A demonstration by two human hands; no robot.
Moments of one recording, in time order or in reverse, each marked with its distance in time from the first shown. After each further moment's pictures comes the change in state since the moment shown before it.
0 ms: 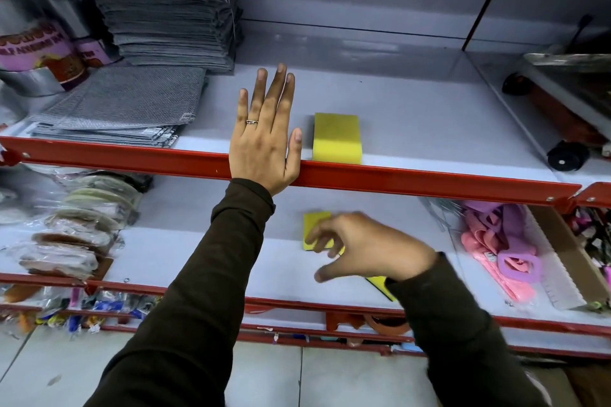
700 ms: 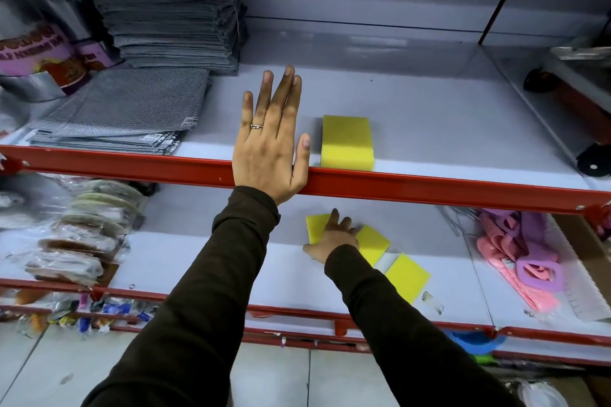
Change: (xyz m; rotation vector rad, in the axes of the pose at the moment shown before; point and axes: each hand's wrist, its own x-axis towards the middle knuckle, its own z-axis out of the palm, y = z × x) left_hand 0.001 -0.002 0.002 0.005 -0.013 0.014; right_hand 0.149 0.065 0.092 -0.020 0.210 0.609
